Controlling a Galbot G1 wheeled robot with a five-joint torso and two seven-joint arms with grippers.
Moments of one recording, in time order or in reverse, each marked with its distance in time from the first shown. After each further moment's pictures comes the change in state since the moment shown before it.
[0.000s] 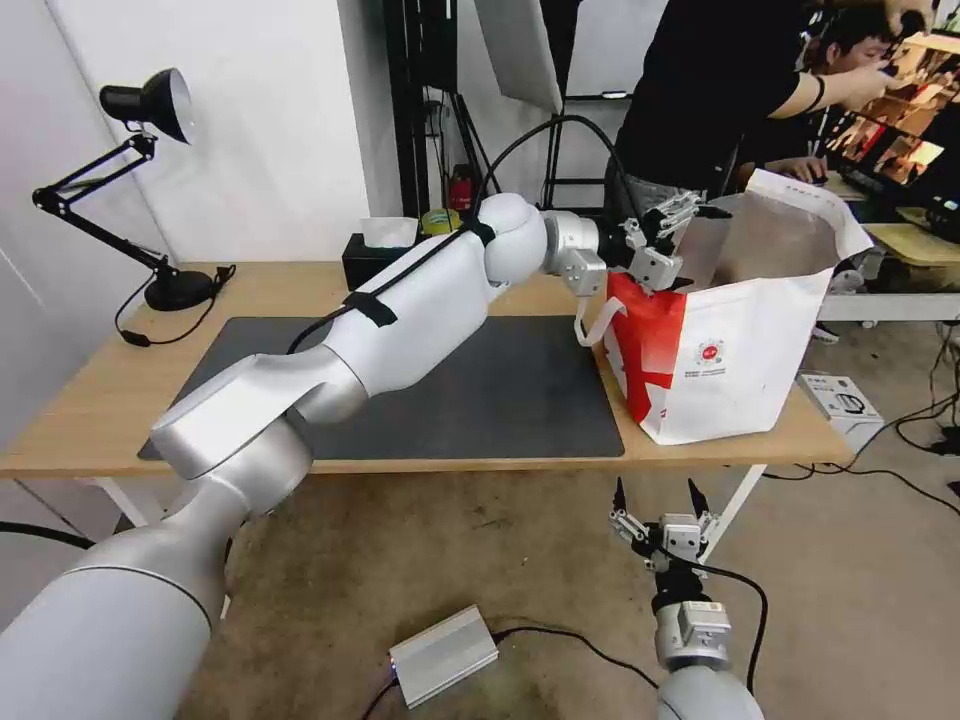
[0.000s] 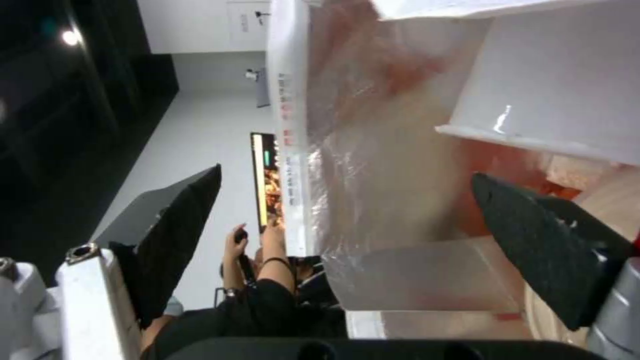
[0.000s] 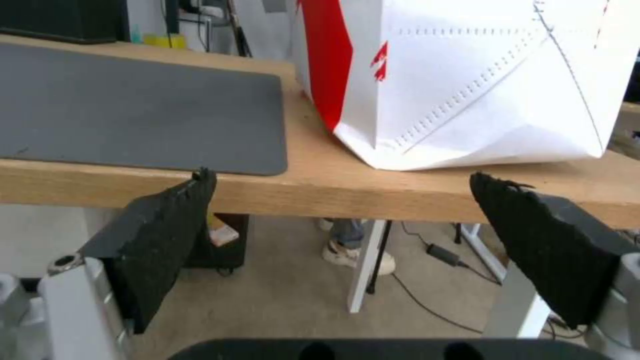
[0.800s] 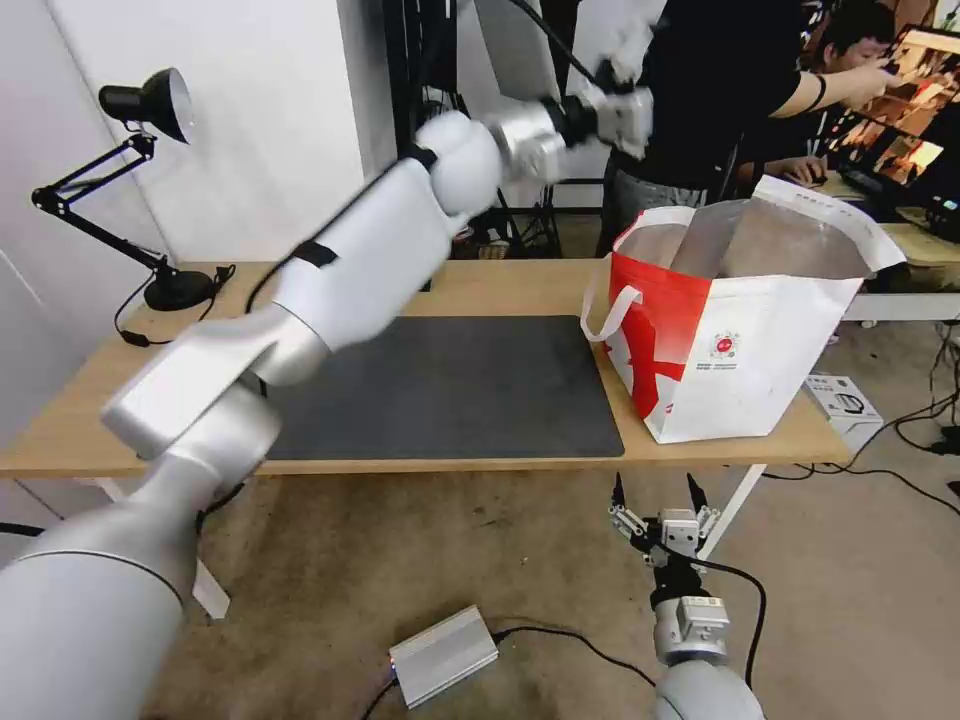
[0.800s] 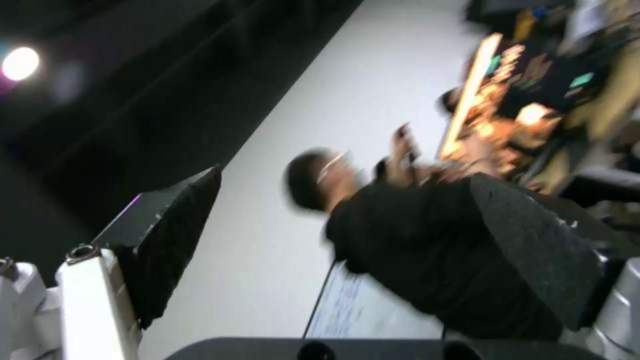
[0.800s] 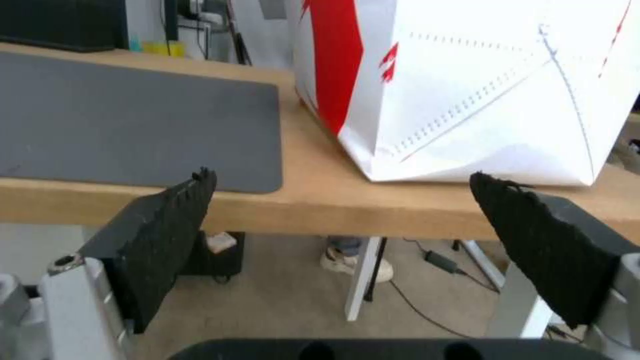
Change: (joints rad) left arm -0.114 0.142 -0.150 -0.008 -0.238 0.158 -0.250; right arm 0.013 -0.004 0.002 0.005 -0.002 -0.004 0.000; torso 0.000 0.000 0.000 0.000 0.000
